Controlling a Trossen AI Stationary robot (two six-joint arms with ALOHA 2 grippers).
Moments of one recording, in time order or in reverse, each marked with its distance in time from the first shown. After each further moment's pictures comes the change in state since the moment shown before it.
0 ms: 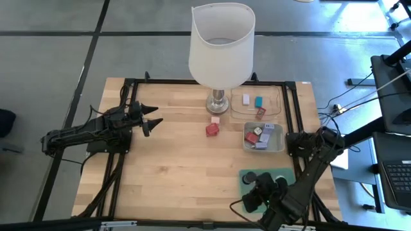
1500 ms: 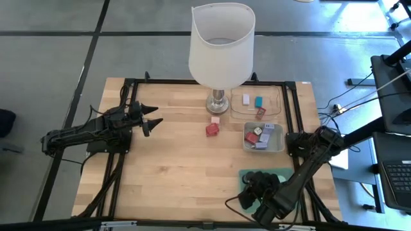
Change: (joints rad) left arm 0.000 0.000 0.000 0.000 0.000 0.000; right arm -0.026 0.002 -0.232 0.233 0.061 -0.107
